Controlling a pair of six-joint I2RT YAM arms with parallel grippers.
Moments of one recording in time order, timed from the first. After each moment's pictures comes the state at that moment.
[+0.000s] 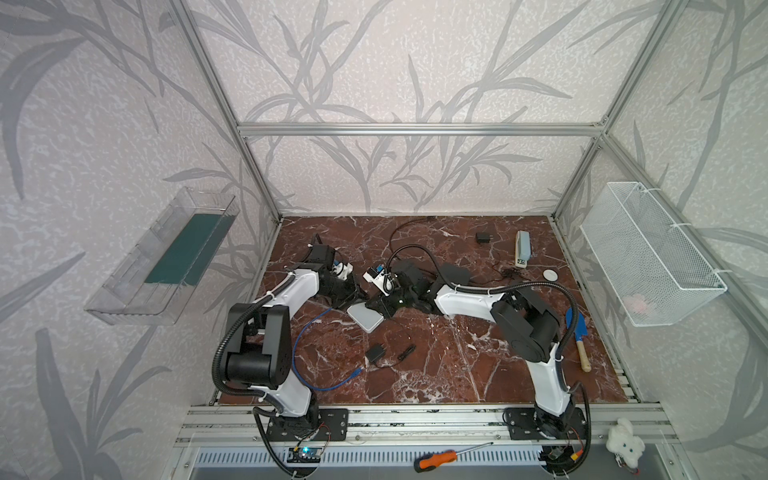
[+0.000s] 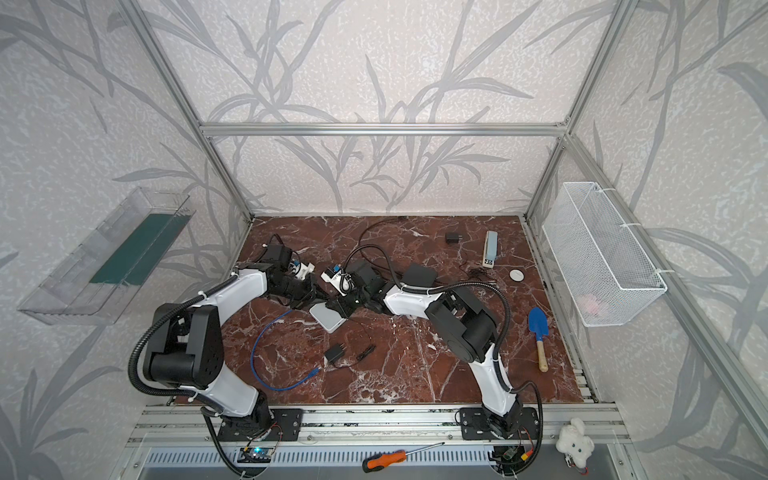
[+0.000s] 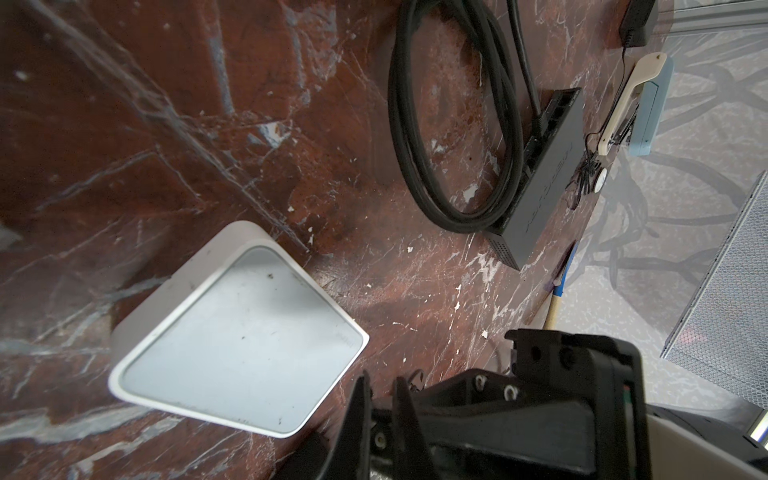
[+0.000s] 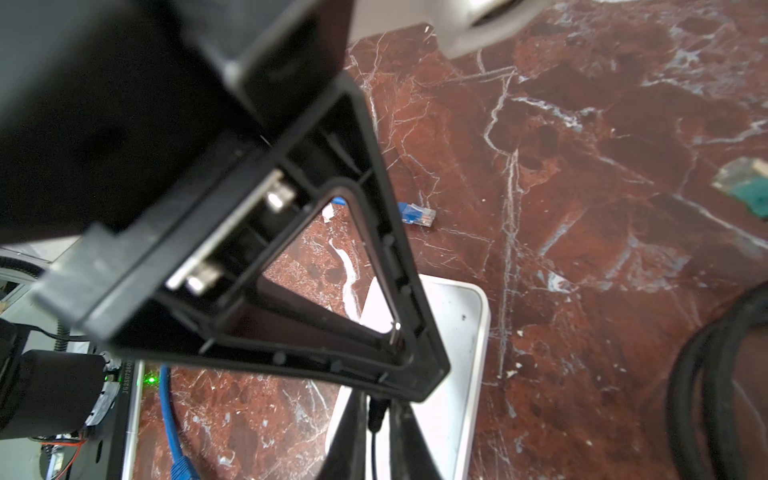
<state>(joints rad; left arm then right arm) -0.06 1.62 1.03 -0.66 0.68 -0.47 0.86 2.09 1.36 0.09 -0.50 0.17</state>
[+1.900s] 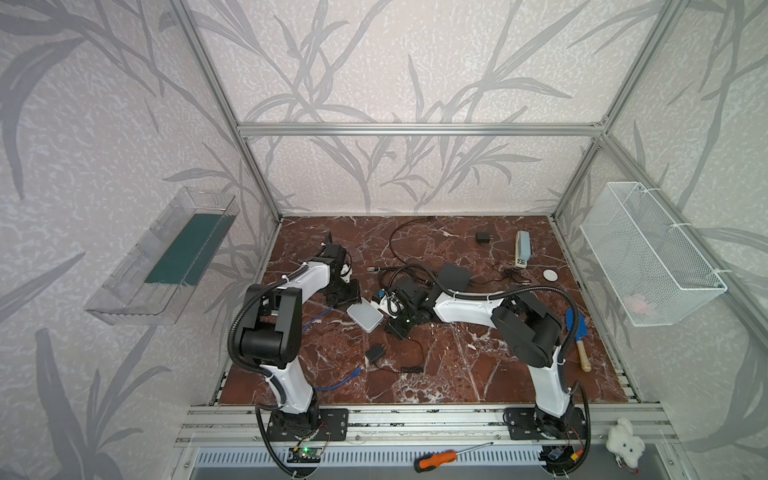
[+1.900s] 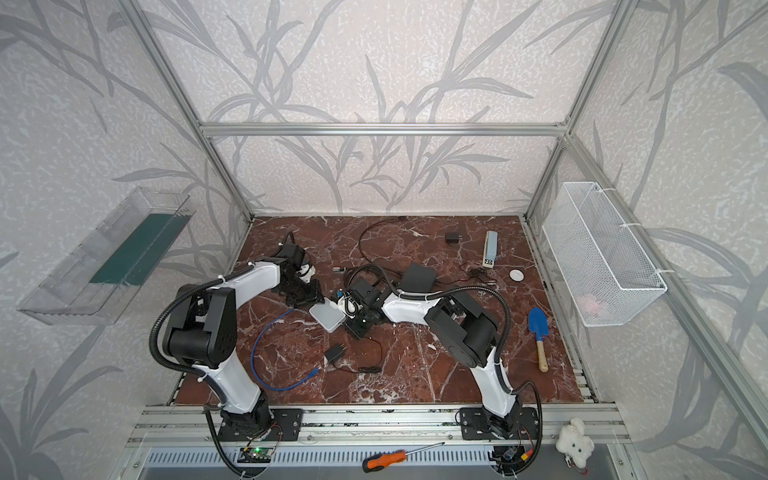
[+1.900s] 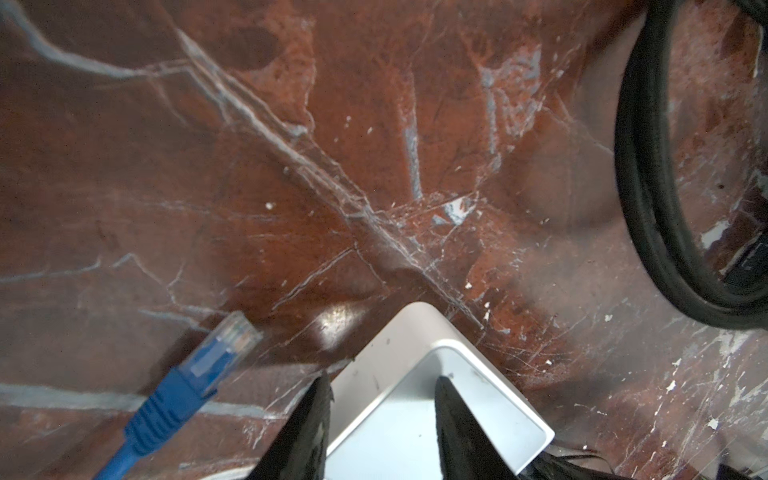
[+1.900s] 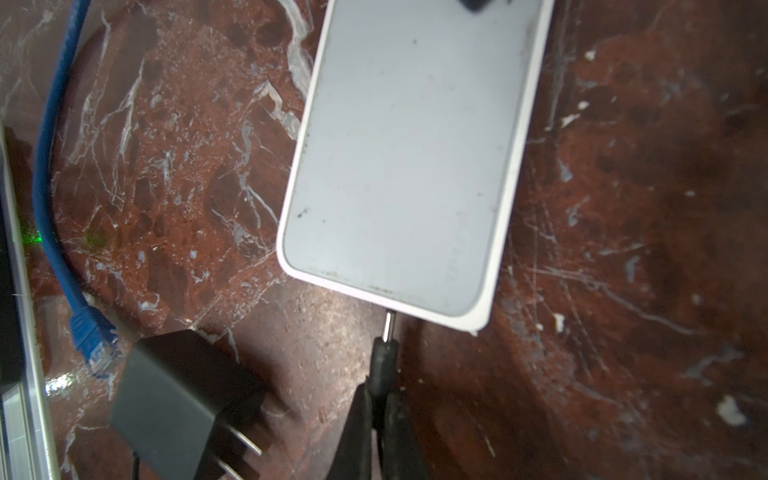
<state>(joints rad) -0.12 1.77 1.11 -0.72 0.27 -0.26 0.91 2.06 1.31 -0.27 -0.37 0.01</state>
